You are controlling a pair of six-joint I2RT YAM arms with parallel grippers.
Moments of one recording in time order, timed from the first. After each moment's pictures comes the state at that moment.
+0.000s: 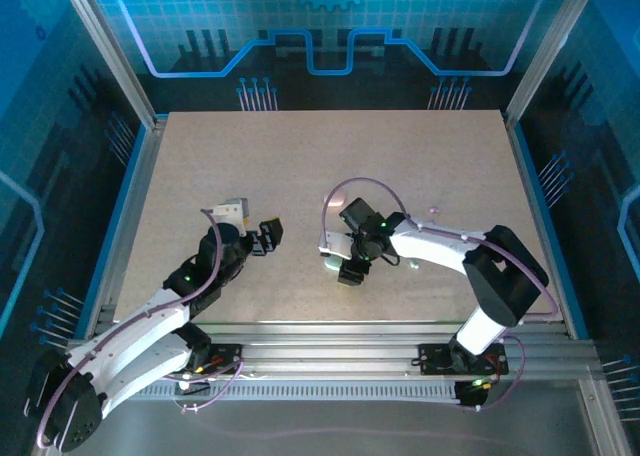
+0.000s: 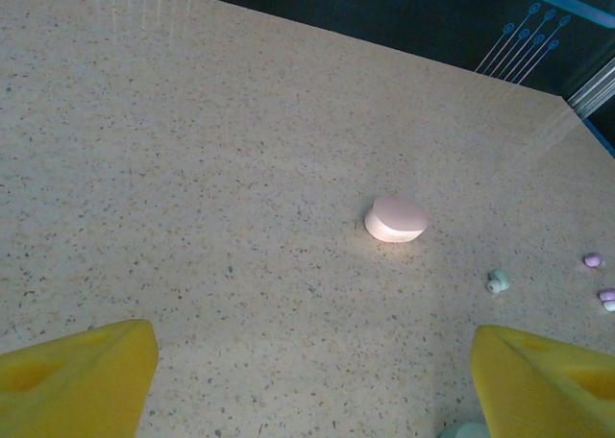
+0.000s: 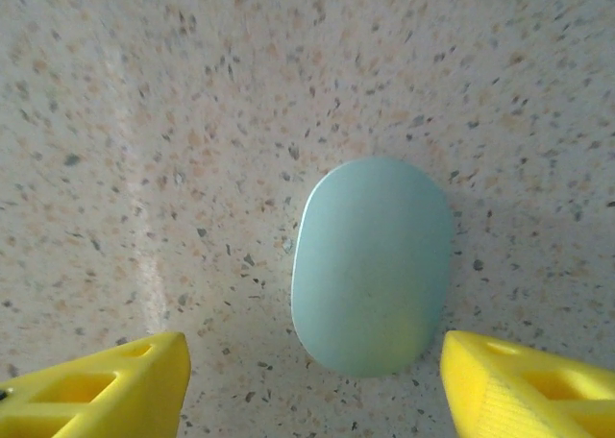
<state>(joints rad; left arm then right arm) -0.54 0.82 0.42 0.02 -0.25 -0.50 0.74 1.65 0.95 -0.52 -0.21 -0.60</state>
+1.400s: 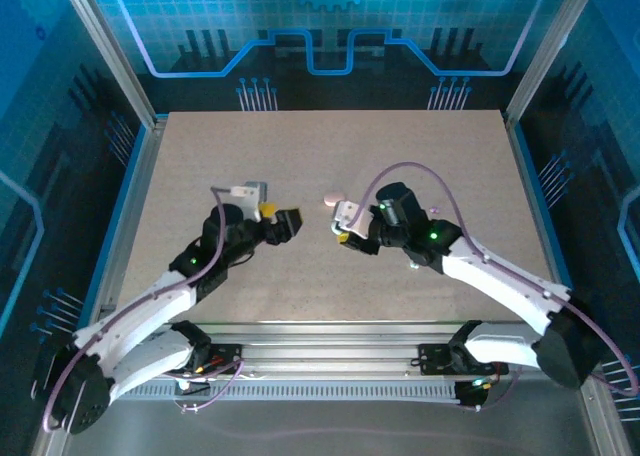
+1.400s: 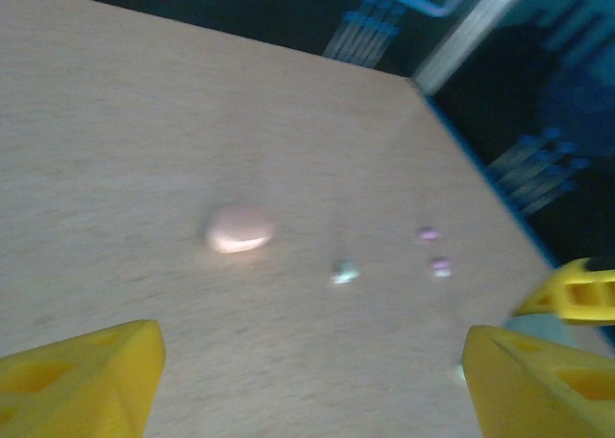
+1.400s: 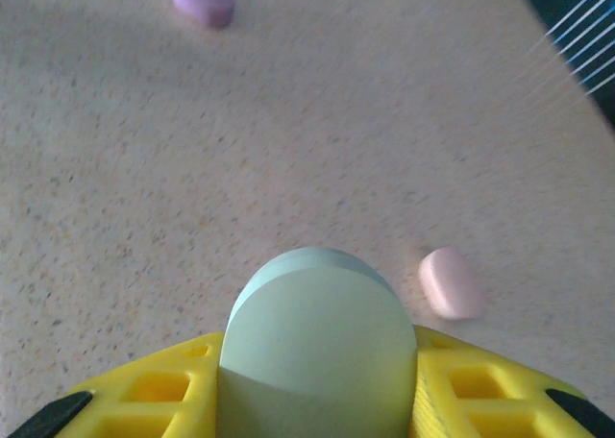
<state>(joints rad) -0.53 0.98 0.59 0.09 0.10 -0.54 0.69 1.19 0.87 -0.32 -0.22 -0.56</state>
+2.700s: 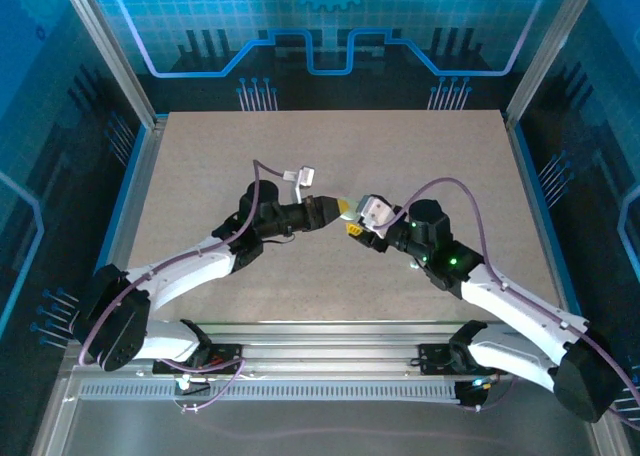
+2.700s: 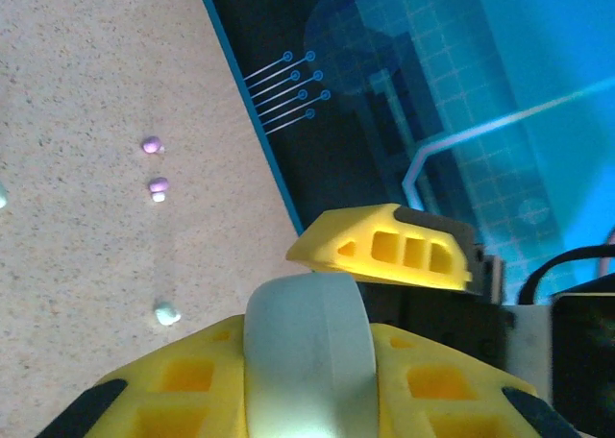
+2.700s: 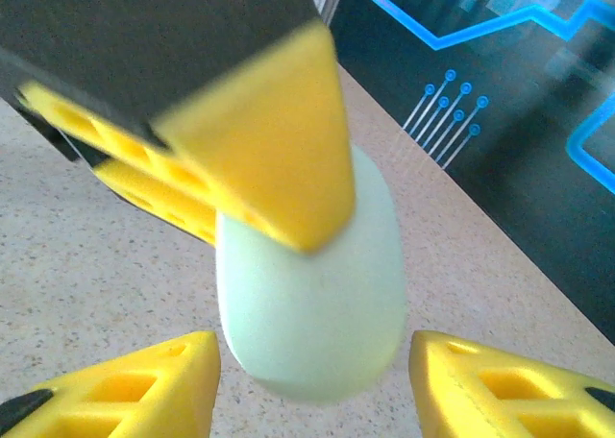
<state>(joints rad) -0.62 1.34 0.76 0.42 0.52 -1.03 0.62 1.00 0.61 0.10 -0.21 -0.45</state>
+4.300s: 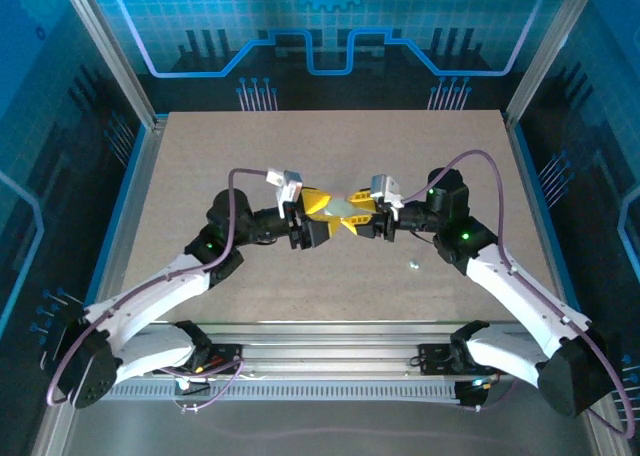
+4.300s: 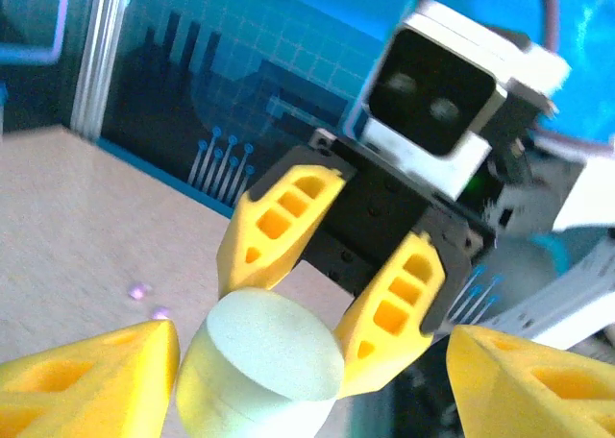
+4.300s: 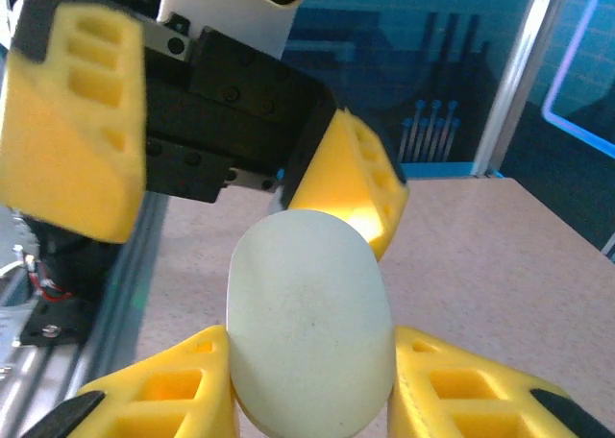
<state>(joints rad) -0.62 1.08 0.71 0.40 0.63 -0.34 0.45 1.07 0.83 0.00 -0.89 -0.27</state>
